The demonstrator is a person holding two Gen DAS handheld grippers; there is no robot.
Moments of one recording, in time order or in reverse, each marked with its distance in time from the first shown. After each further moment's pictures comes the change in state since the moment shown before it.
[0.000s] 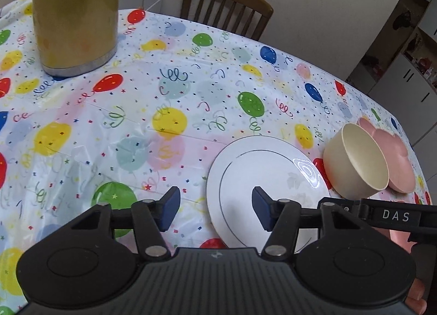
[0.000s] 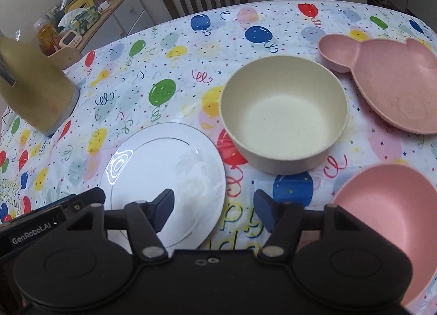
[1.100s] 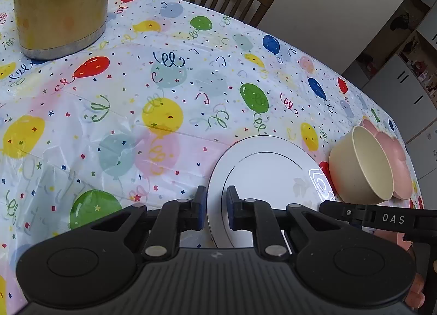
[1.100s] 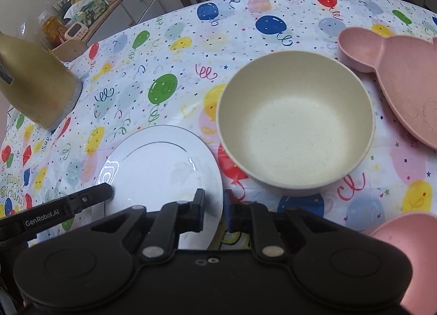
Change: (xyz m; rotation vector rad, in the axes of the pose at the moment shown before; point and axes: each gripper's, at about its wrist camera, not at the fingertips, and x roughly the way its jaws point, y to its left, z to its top) left arm 0.031 0.017 0.011 -0.051 0.059 -0.059; right arm 0.025 -0.014 0.016 -0.020 0.059 0.068
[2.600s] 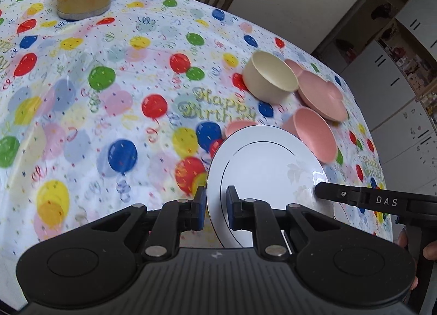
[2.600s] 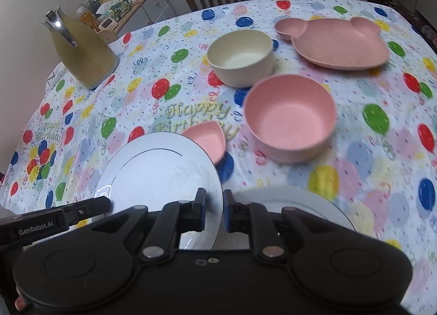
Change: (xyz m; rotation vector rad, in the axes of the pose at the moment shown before) left arm -0.158 -0.079 -0.158 0.014 0.049 -0.054; right arm -0.170 -0.018 -0.142 -0.023 -0.030 0.001
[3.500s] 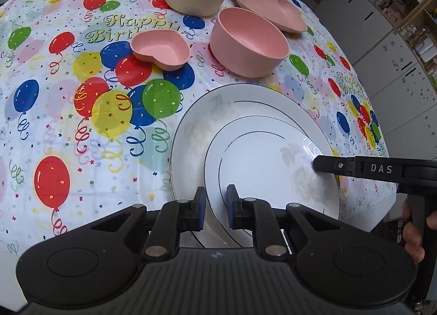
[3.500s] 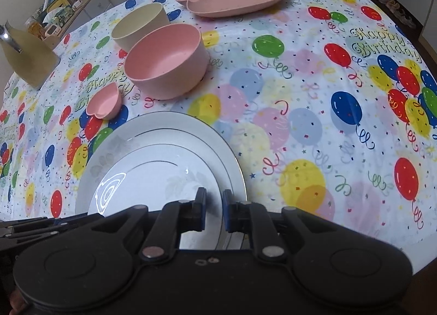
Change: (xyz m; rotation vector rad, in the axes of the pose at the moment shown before) left arm 0.060 -0.079 -0.071 0.176 0.181 -0.048; right arm -0.016 -0.102 -0.073 0.146 0.028 -0.127
